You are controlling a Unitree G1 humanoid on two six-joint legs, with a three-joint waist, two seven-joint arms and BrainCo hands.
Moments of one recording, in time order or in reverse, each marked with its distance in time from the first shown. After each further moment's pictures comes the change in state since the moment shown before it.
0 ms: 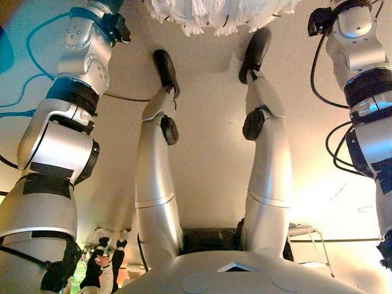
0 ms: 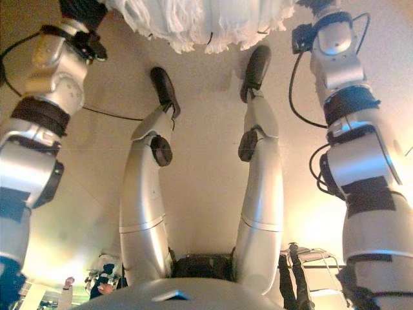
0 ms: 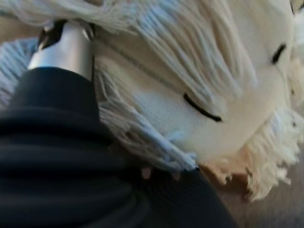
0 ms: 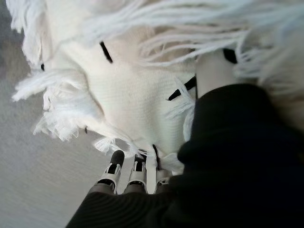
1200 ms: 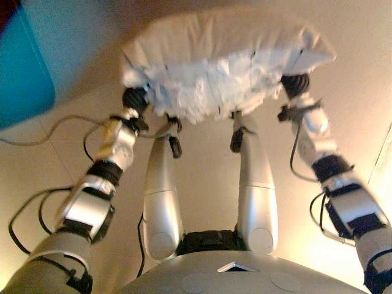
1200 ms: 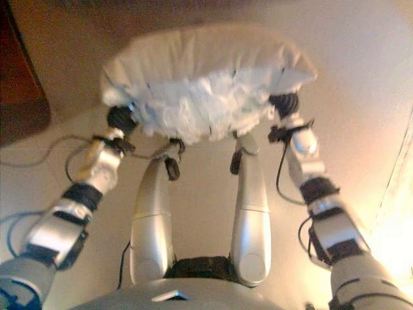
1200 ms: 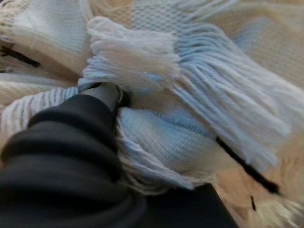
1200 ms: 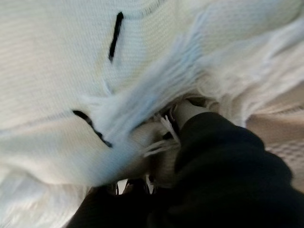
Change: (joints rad) left arm 0.721 -0.187 0.177 -0.277 -0.005 -0.070 -0.085; right arm 0.788 0.161 -0.248 -0.431 0.299 -0.149 0.205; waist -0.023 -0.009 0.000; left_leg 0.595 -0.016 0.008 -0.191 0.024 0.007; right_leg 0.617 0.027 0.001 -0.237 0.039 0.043
